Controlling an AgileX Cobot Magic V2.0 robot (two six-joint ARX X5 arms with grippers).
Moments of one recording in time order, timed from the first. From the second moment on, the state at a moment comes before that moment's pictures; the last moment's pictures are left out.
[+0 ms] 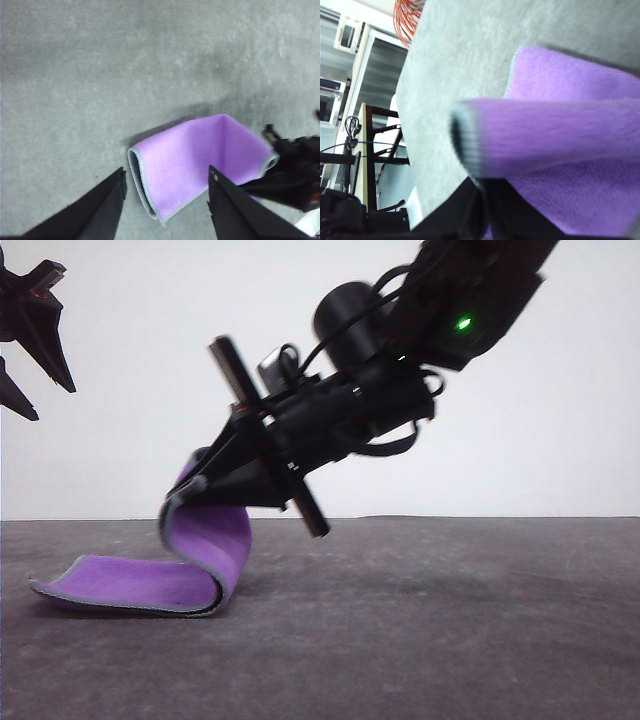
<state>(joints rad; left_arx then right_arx) 0.14 1.85 1.79 -1.29 0.60 0.22 0.68 1.98 1.20 0.17 -0.80 0.66</state>
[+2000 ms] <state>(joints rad) 0.14 1.85 1.79 -1.31 0.47 0.19 0.24 1.44 1.38 -0.85 -0.08 -0.07</state>
